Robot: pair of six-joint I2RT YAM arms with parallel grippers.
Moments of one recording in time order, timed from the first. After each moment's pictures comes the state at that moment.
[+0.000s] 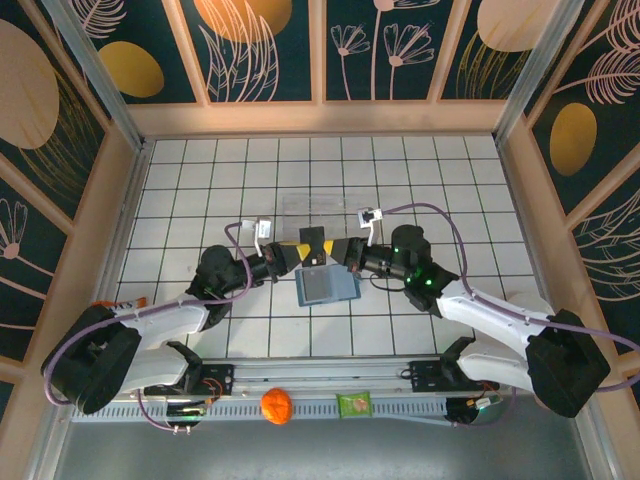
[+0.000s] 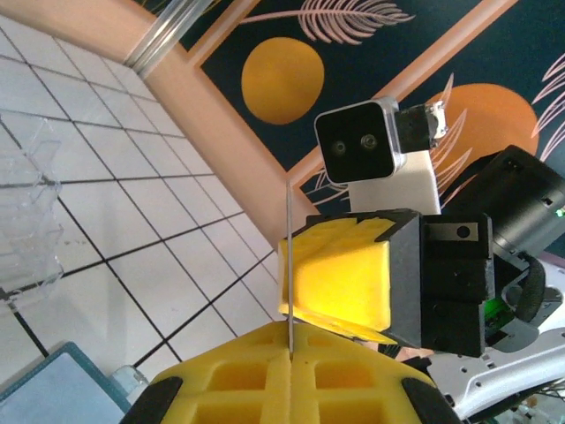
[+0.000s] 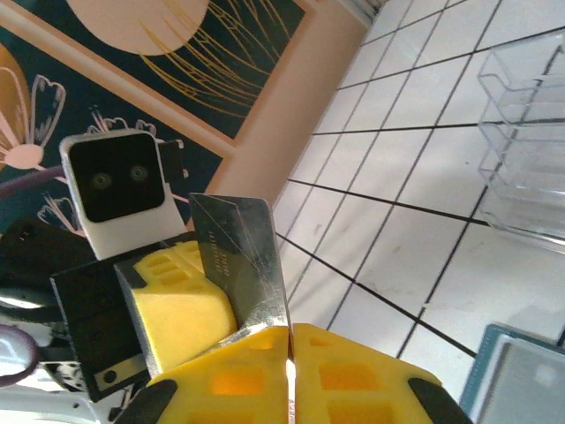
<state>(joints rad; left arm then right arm) -0.62 1.23 0.33 0.94 0.56 -0.87 0.73 1.12 0.52 0.41 -0.43 0.81</state>
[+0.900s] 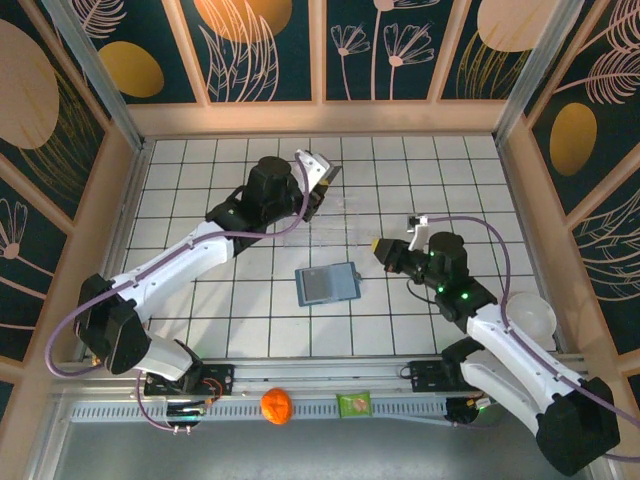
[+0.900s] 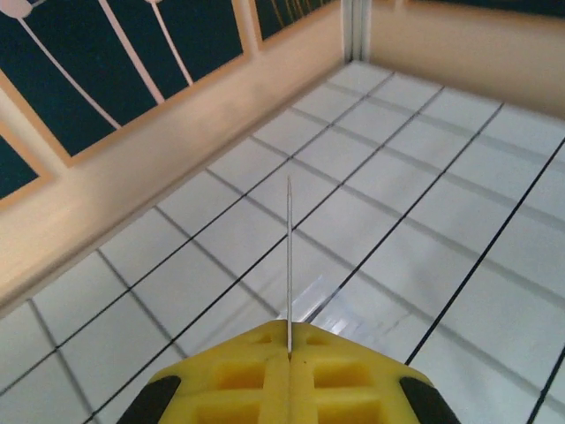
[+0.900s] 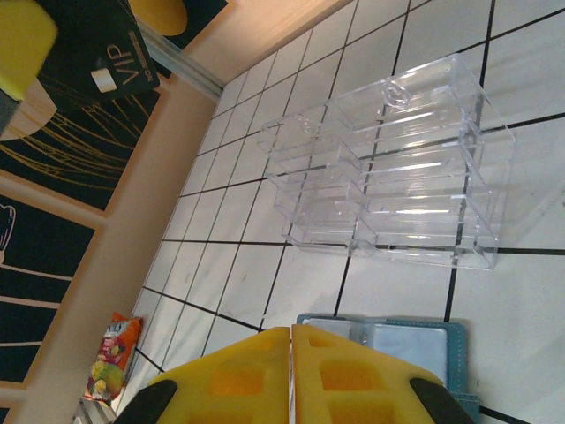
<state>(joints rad) -0.71 1.48 1.25 -0.17 0.03 0.19 0.47 0.79 0.42 0.05 -0.34 0.72</state>
